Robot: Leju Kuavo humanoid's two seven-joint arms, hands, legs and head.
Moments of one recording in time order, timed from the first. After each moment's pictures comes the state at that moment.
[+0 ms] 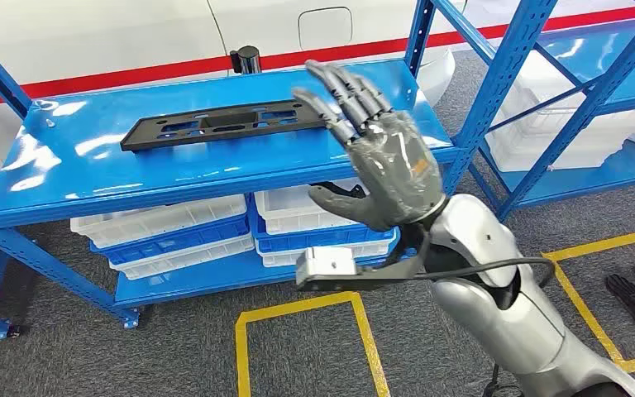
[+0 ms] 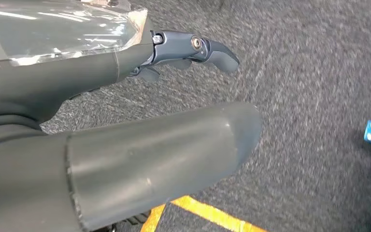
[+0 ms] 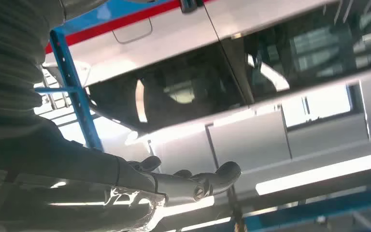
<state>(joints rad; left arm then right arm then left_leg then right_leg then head) -0.07 -0.08 0.65 -0.27 -0.27 0.27 -0.44 -0.59 -0.30 0.70 -1.63 0.84 0.09 0.02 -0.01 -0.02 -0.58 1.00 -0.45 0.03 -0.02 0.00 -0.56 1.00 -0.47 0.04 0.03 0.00</state>
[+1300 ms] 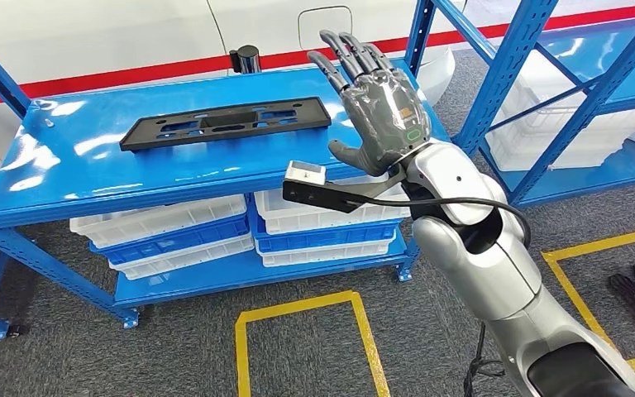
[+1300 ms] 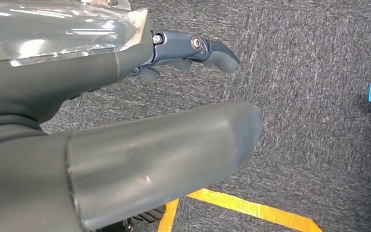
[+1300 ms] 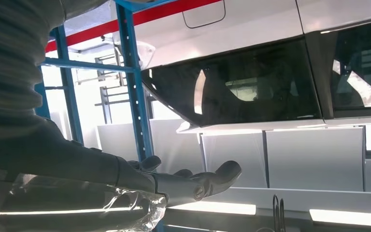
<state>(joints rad) -0.09 -0.09 0.56 -0.27 -0.35 0.26 -0.38 -0.72 -0.22 0.59 -1.42 1.02 0.22 0.07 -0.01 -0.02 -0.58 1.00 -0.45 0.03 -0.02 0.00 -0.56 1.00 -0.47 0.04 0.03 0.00</state>
